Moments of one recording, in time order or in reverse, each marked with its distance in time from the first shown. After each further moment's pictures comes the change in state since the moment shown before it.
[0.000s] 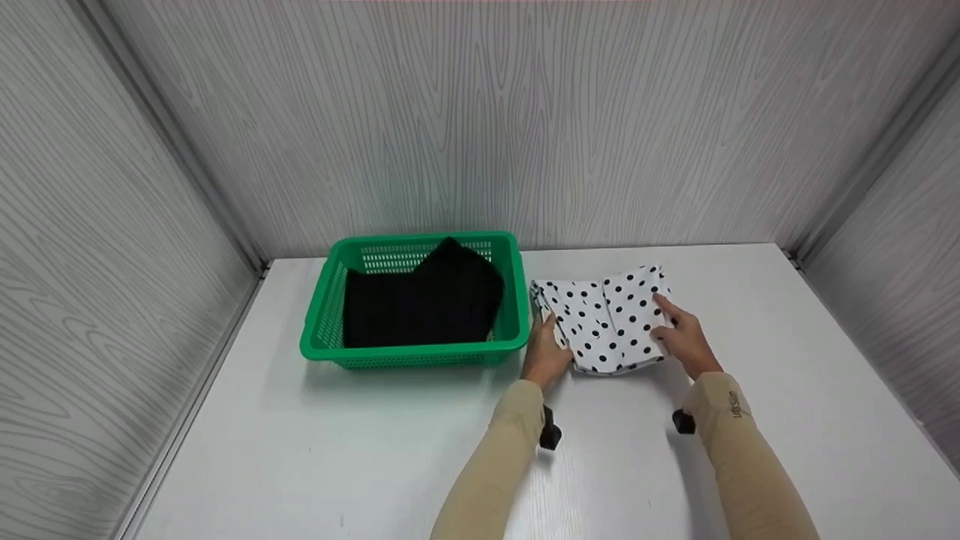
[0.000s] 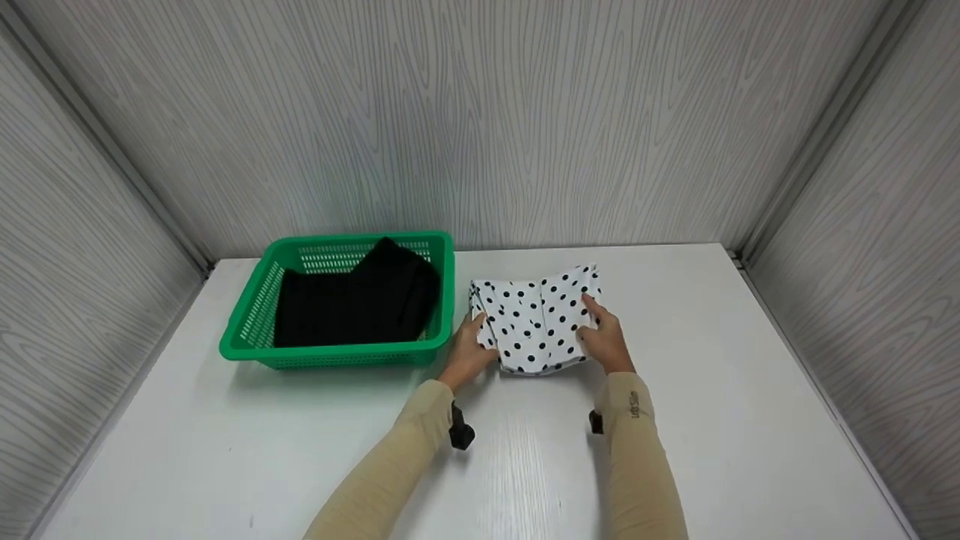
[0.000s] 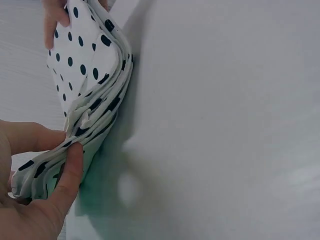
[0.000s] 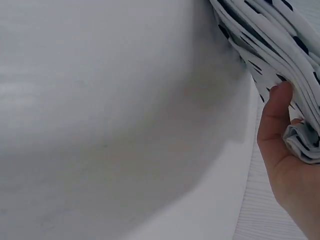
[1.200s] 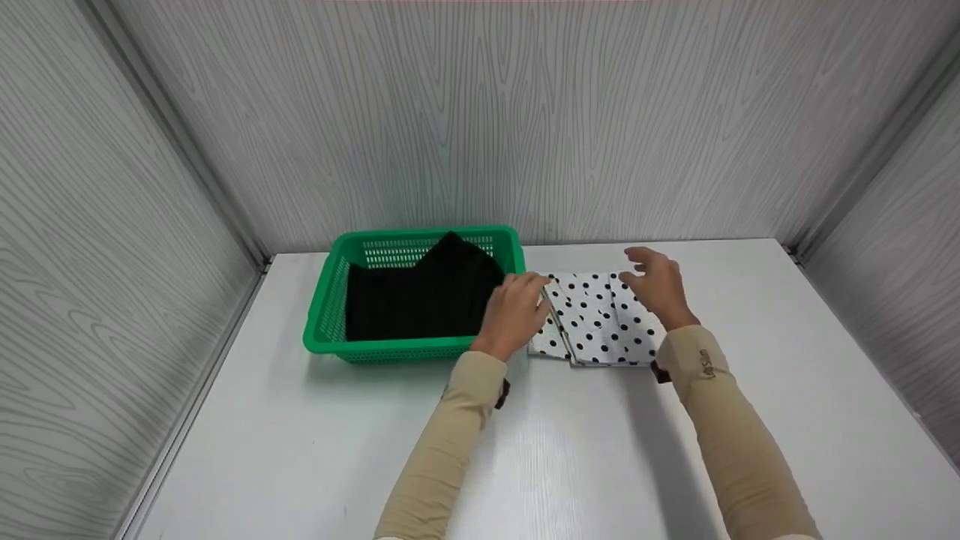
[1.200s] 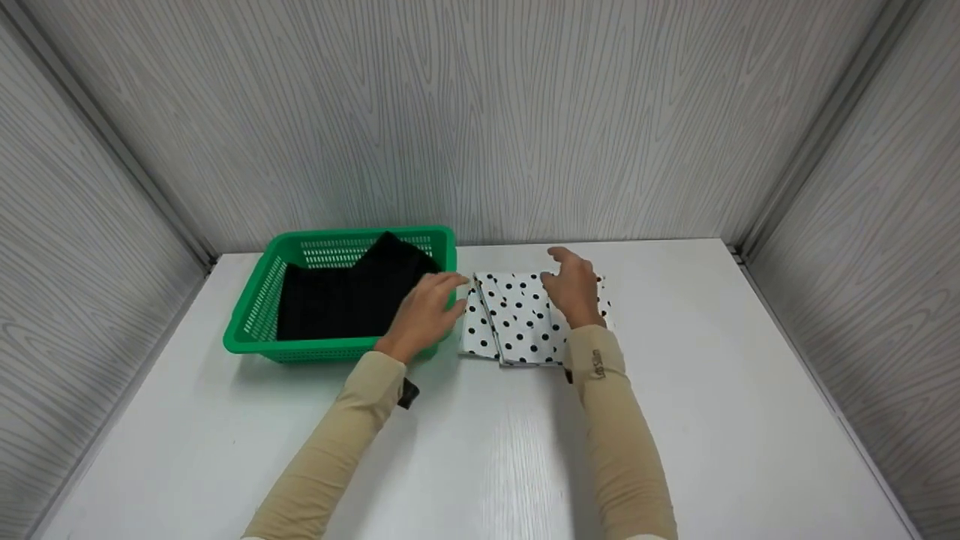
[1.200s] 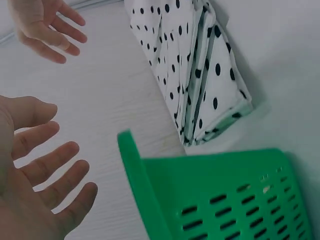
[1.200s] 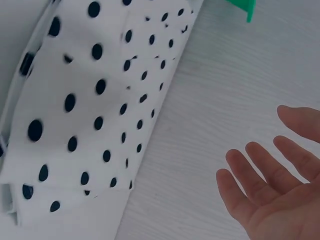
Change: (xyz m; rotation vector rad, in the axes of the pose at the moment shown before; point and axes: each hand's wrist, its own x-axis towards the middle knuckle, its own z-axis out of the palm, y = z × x) left_hand -0.007 0.046 -0.096 0.601 0.103 0.536; right_hand 0.003 -0.100 0.029 -0.347 0.174 -0.285
